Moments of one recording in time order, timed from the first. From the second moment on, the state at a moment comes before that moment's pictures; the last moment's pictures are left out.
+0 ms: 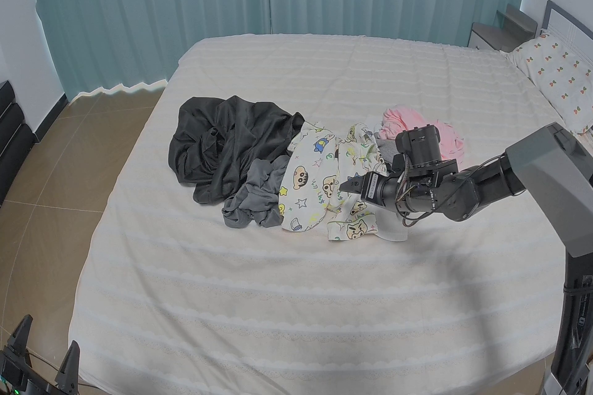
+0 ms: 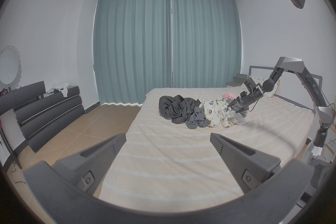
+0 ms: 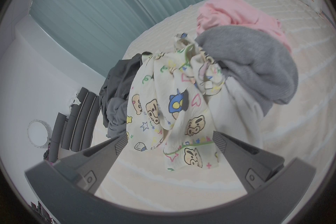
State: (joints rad) left arm 0.00 0.02 -0.02 0.00 -0.03 0.01; right arm 0.42 2.31 -1.43 -0.29 0.06 0.56
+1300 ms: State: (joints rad) left arm 0.00 0.02 -0.02 0.00 -0.03 0.01; right arm 0.48 2.48 -1.55 -0.22 -0.07 0.48
